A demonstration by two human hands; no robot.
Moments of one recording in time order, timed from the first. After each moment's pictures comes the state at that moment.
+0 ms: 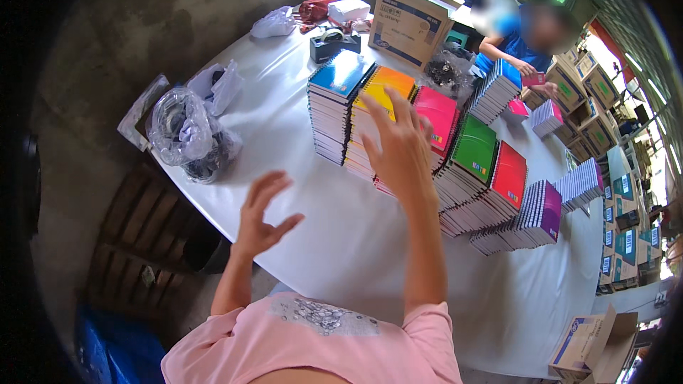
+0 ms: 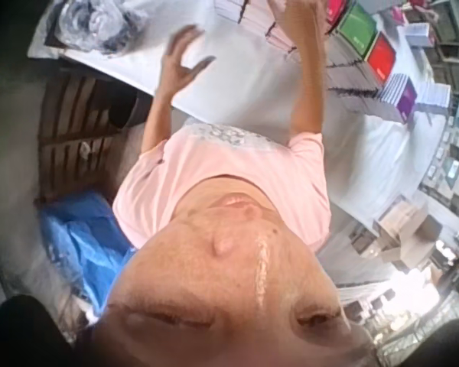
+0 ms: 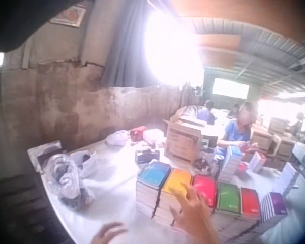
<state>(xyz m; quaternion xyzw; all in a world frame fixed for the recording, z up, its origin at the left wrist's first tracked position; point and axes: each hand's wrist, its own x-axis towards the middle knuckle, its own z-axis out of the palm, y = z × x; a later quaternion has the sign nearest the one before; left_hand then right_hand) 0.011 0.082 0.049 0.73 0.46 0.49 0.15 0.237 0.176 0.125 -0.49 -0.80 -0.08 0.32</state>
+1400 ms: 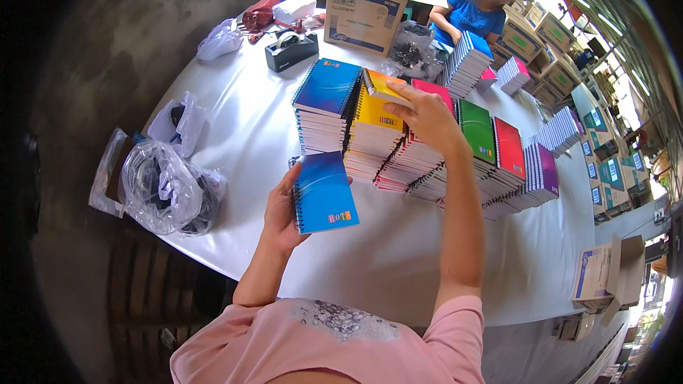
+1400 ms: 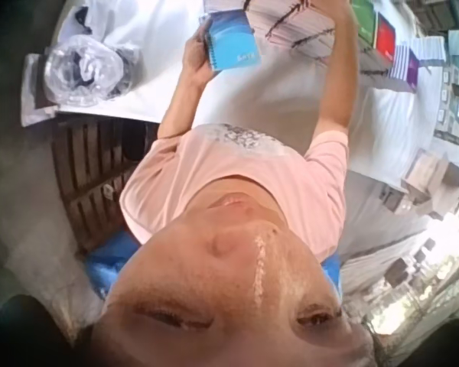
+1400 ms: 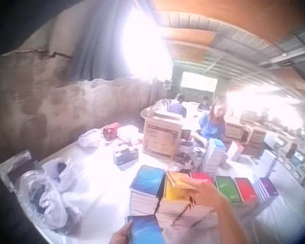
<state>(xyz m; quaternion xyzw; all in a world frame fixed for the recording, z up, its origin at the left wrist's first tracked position) 0.022 0.186 0.039 0.04 0.12 0.41 0.91 0.269 0.245 0.131 -0.63 -0.75 0.10 0.19</state>
